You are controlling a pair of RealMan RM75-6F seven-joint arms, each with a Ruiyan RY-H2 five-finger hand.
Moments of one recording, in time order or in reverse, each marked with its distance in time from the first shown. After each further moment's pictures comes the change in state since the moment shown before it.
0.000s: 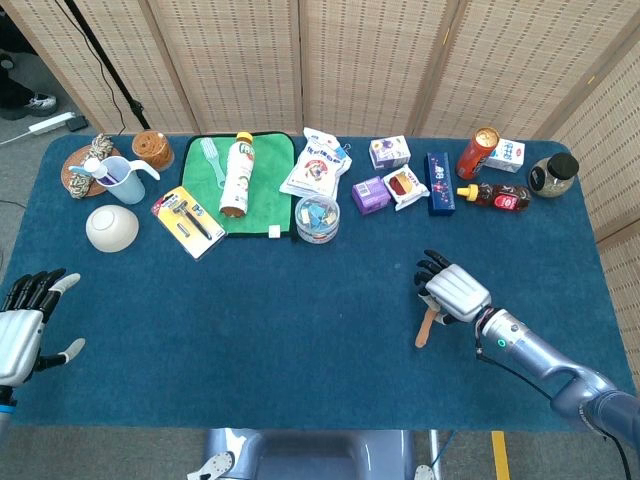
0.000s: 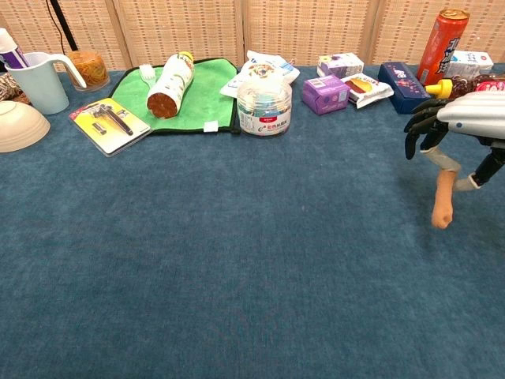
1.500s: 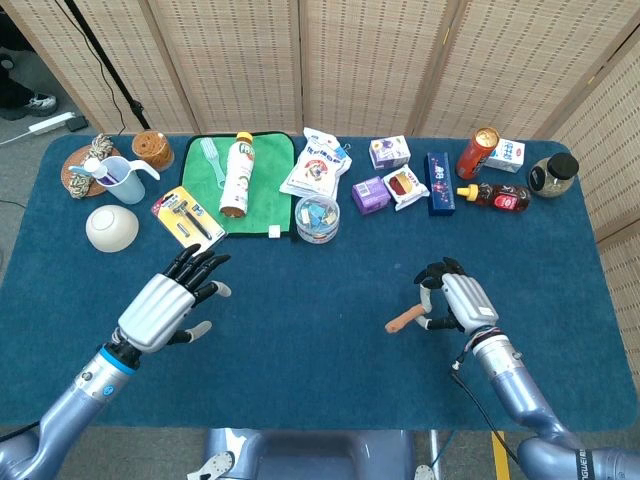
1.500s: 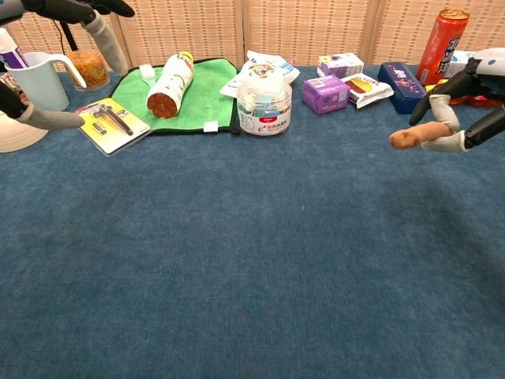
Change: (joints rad) left arm -0.356 -0.212 -0.089 0.012 0.198 -0.246 0.086; right arm -0.167 0.155 0.296 -0.783 0.660 -0.023 -0.308
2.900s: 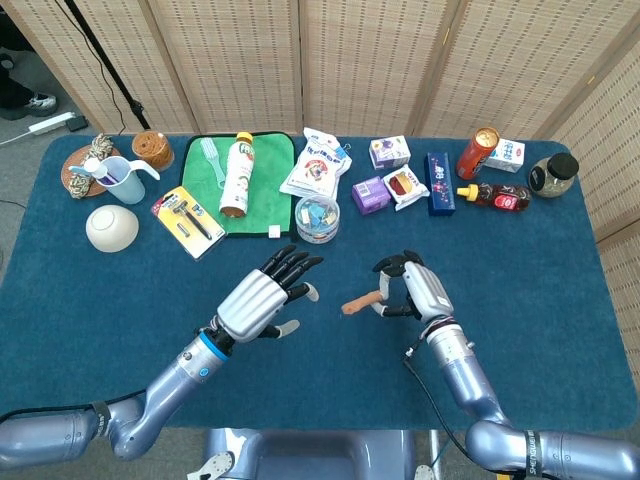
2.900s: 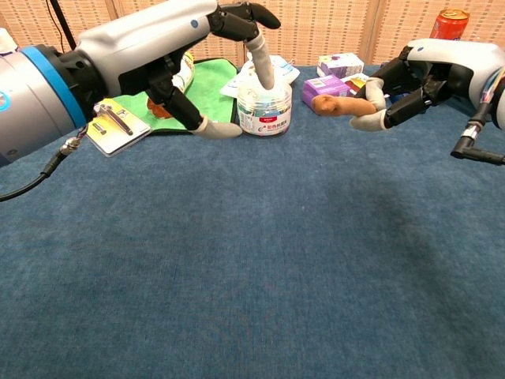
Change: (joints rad) left arm -0.226 -0.393 -0.080 0.184 -0.115 -0.070 0.036; right arm 0.074 -0.181 0.144 -0.048 0.238 0.044 -0.115
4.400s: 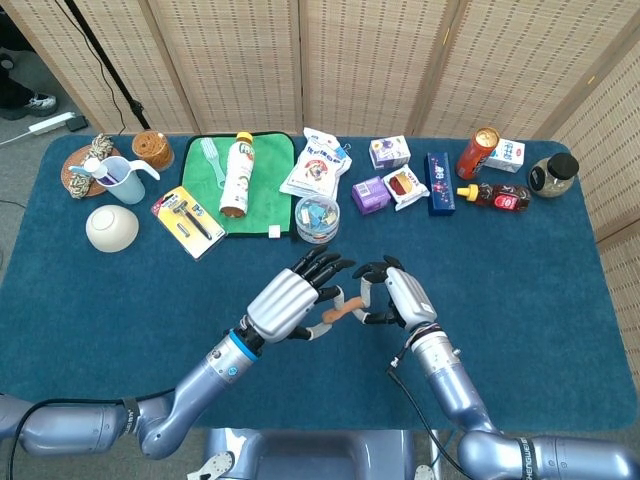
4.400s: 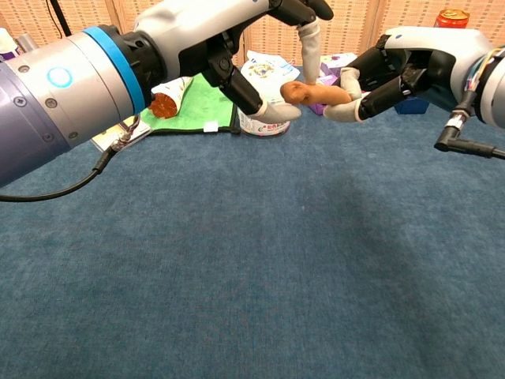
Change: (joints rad) left arm -0.101 -0.081 -0.040 -0.028 -0.117 -0.002 0.029; right arm 0.015 -0.013 0.025 -0.113 0.031 0.032 -0.039
